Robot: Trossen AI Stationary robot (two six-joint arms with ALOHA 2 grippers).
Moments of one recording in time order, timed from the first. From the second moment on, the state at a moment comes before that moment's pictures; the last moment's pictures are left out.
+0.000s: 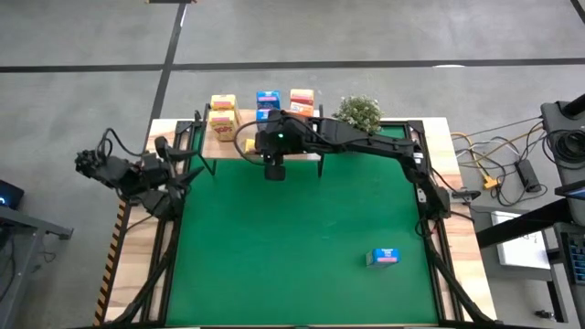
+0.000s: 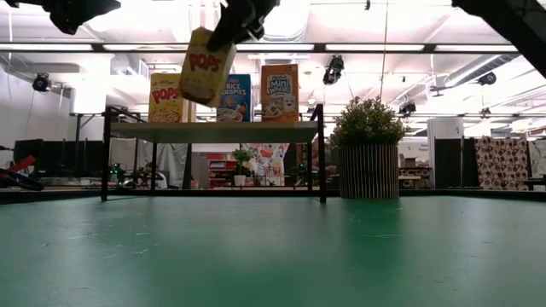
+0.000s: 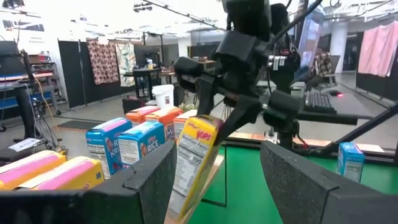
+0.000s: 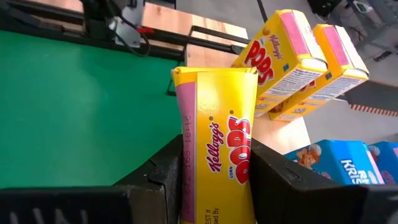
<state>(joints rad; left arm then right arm) -0.49 0.16 0.55 -0.25 -0.86 0.12 -0.15 2.12 2.30 -0.79 0.12 -0.32</state>
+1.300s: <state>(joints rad) -0.49 0.15 0.56 -0.24 -0.86 0.18 -0.21 2.18 2.30 -0.71 0.13 -0.36</state>
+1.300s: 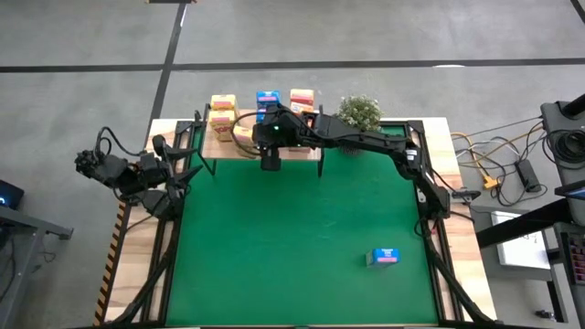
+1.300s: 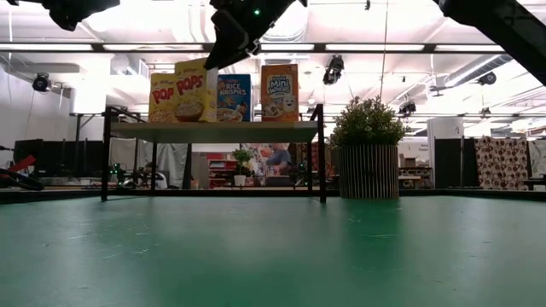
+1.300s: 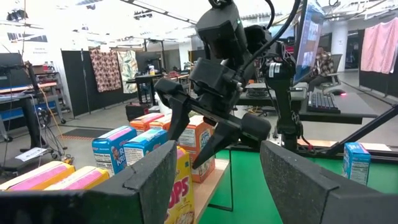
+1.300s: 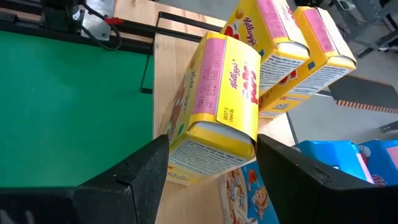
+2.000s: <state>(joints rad) -0.49 0.15 0.56 -0.24 -0.86 0.19 -0.19 2.11 2.30 -0.67 0.13 -0.25</state>
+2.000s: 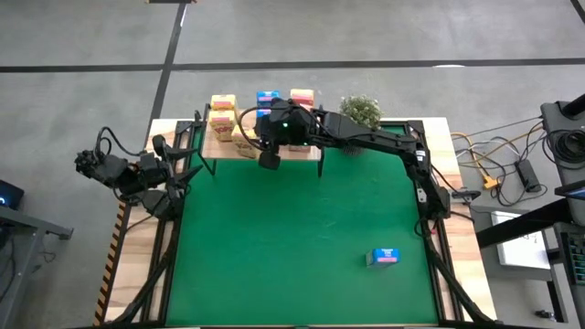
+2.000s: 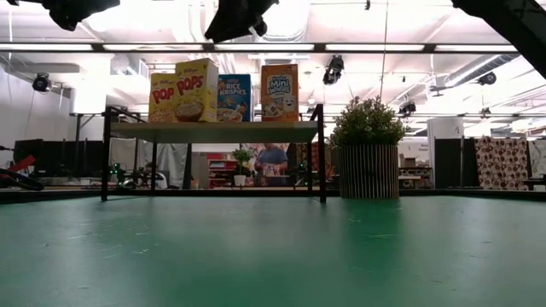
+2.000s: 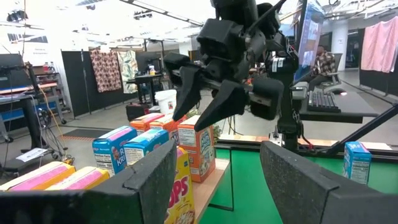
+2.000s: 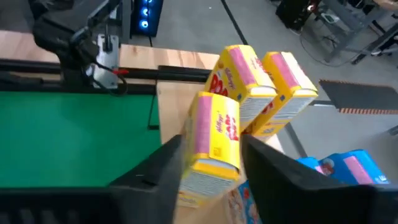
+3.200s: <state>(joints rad) -0.49 0.15 0.56 -0.21 -0.86 0.25 -0.20 2.11 2.05 -0.30 0.23 -0.32</state>
